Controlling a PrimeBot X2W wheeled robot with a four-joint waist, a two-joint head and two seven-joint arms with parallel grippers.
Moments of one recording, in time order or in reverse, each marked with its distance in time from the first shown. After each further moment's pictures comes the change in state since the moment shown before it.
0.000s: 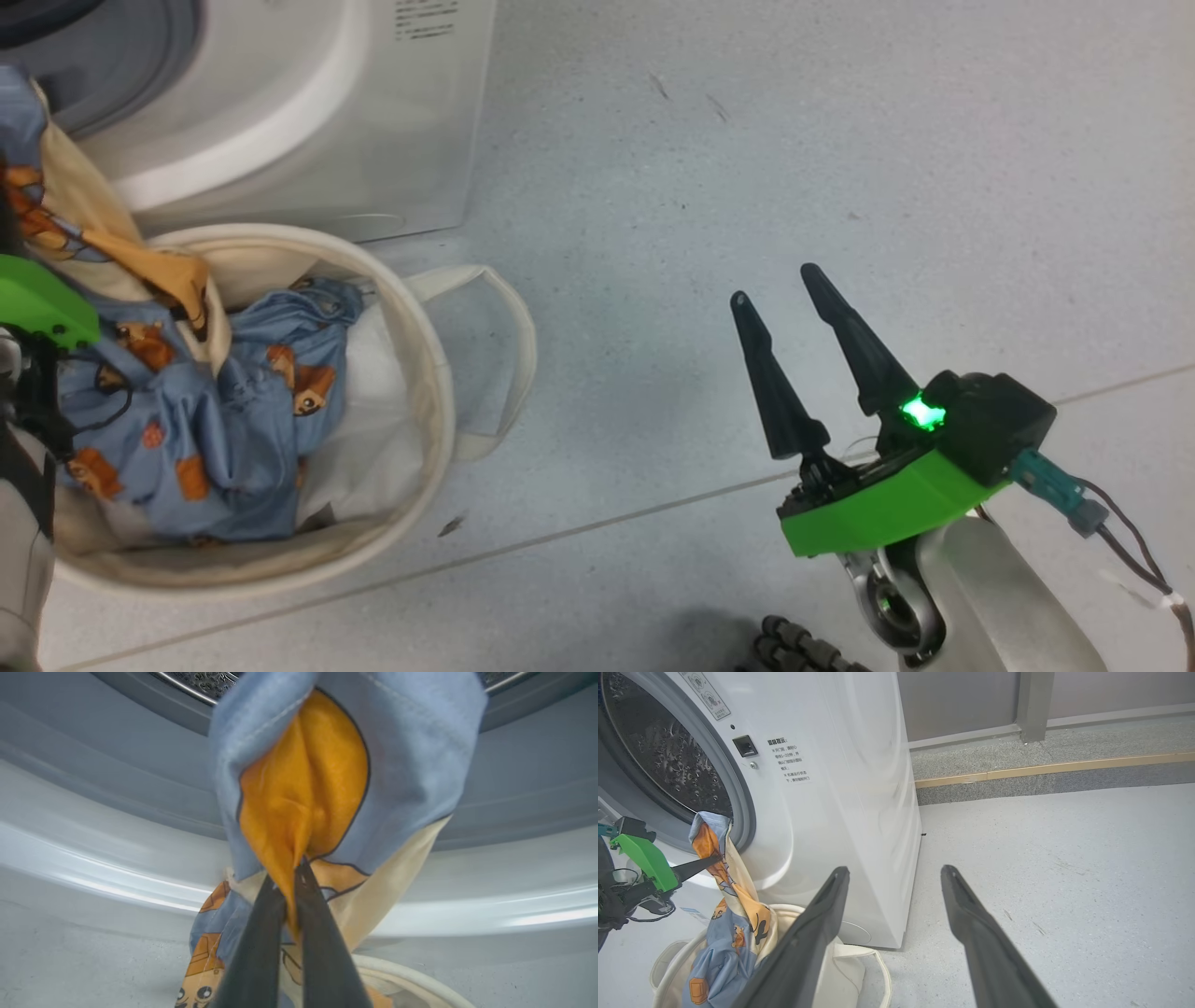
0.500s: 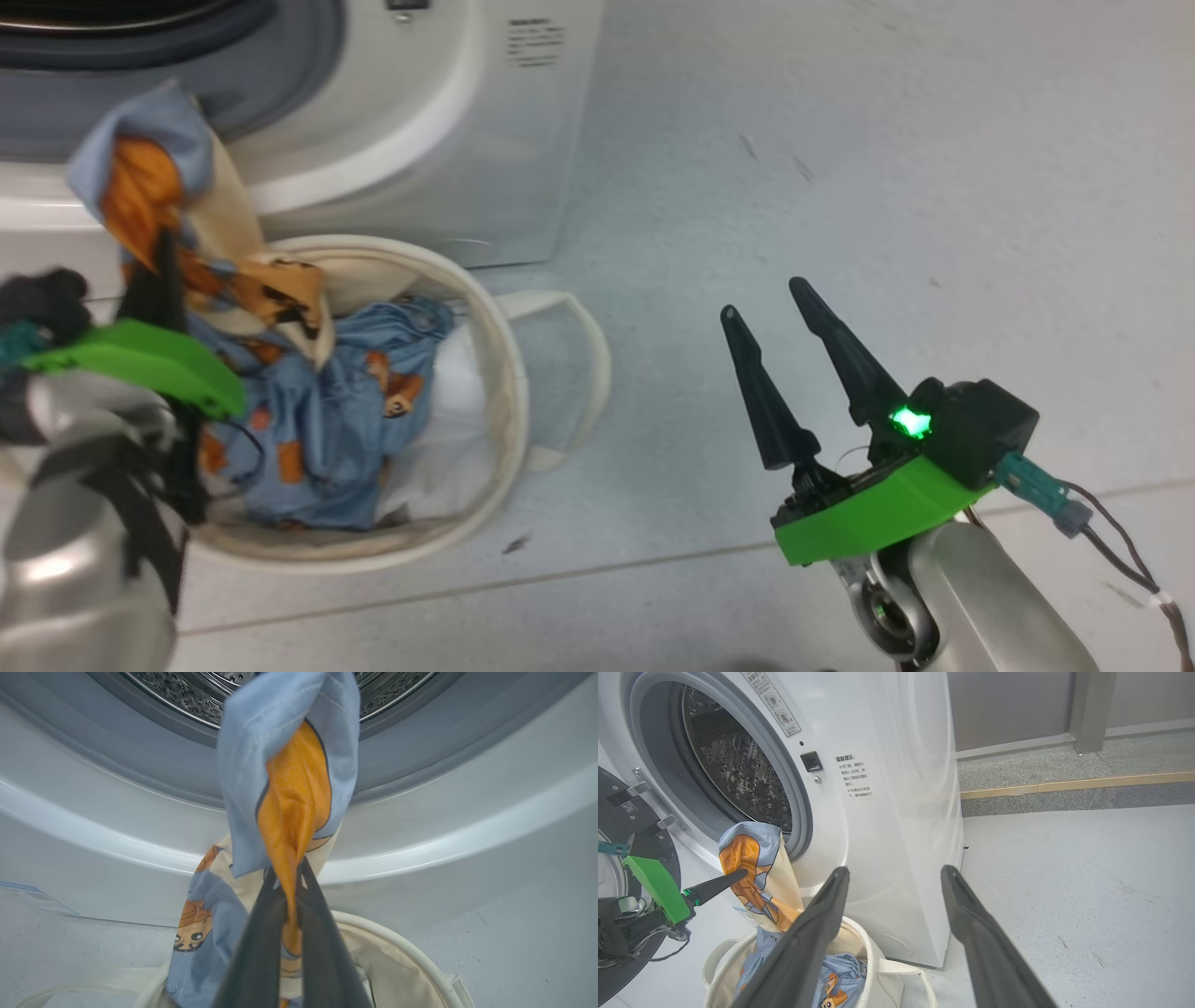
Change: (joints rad) left arm 0.215 -0.122 -0.030 -0.247 0.035 -0.019 0.000; right arm -0.002 -0.008 0.022 0.027 0.007 0.000 0.000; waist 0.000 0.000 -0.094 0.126
